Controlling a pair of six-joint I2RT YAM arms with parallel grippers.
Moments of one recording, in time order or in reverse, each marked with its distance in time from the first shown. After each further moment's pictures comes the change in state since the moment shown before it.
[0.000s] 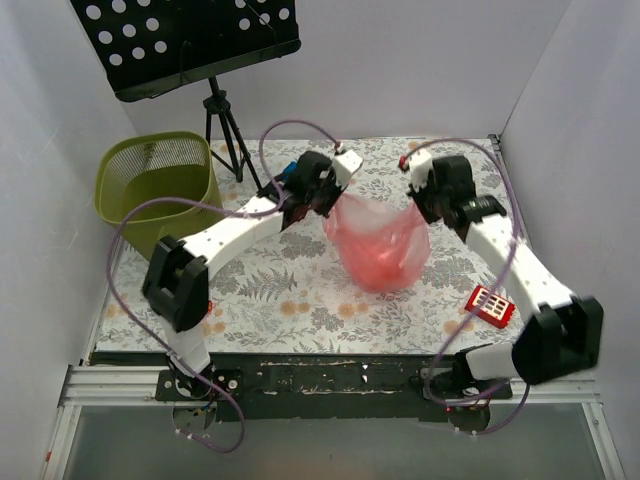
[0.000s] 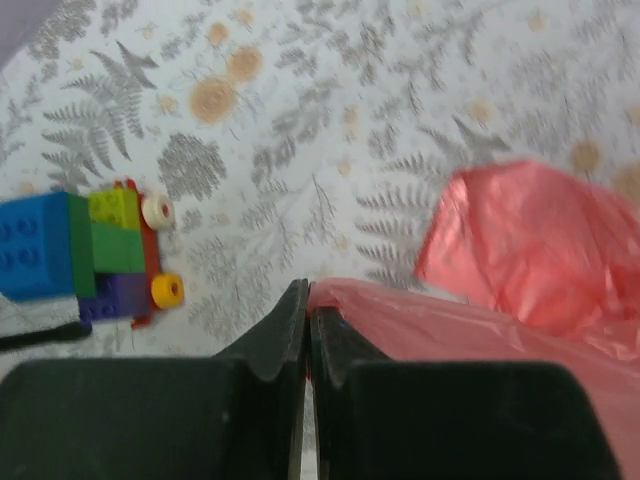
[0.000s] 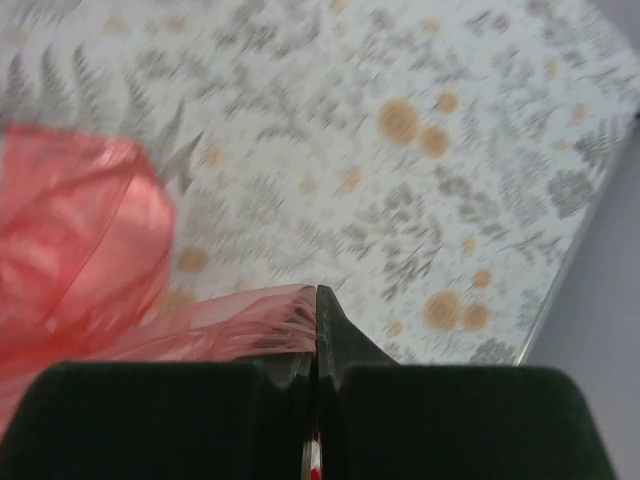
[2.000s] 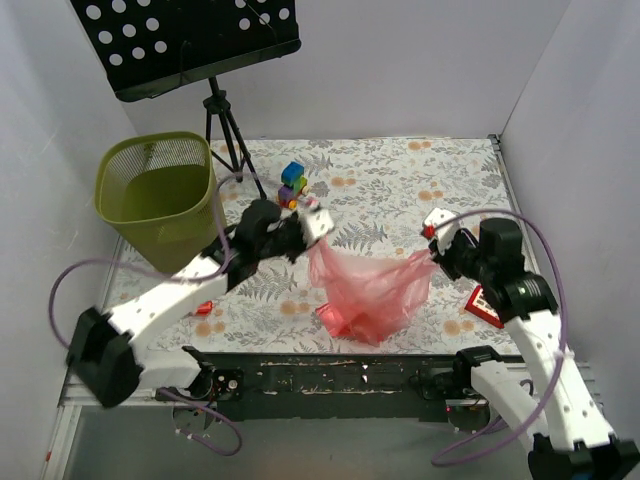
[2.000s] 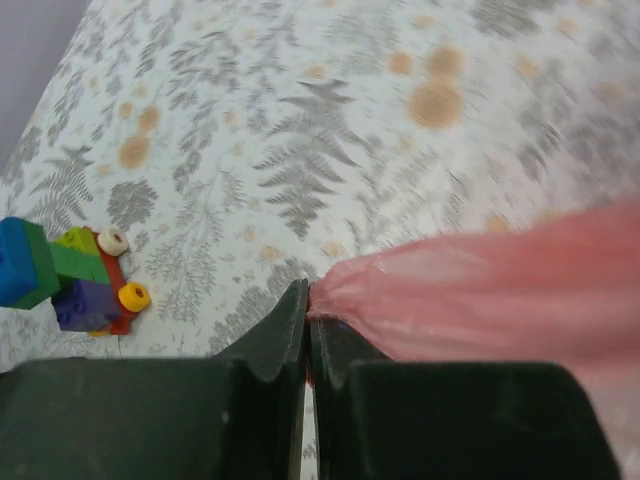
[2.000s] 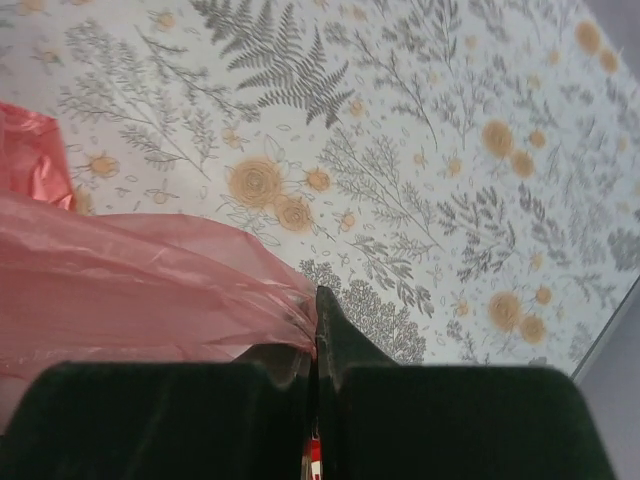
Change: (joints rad) left arm 0.002 -0.605 -0.614 0.196 0.383 0.384; right arm -0.101 -0.581 -0.256 -0.176 -0.421 -0.256
